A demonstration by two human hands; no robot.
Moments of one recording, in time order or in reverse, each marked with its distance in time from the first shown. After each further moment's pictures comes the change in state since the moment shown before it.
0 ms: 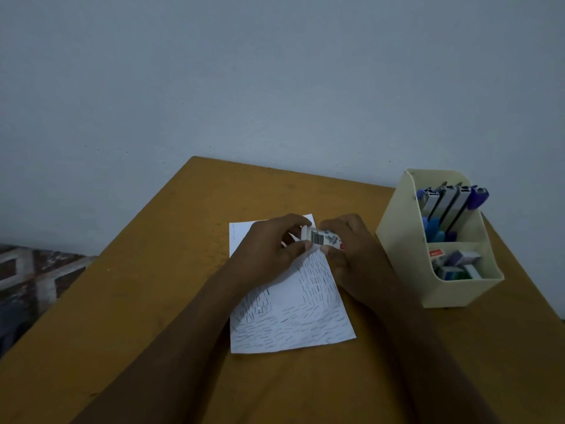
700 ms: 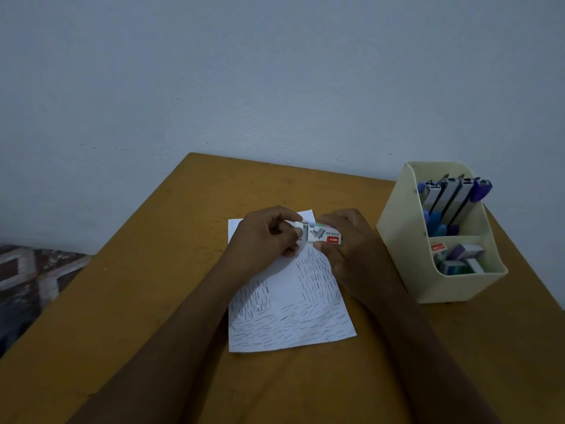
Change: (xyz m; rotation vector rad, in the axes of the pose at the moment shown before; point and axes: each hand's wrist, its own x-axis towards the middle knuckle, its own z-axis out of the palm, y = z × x) left_hand -0.002 0.000 -0.003 -0.487 0.049 -0.210; right_hand -0.003 0.002 0.011 0.152 0.042 0.196
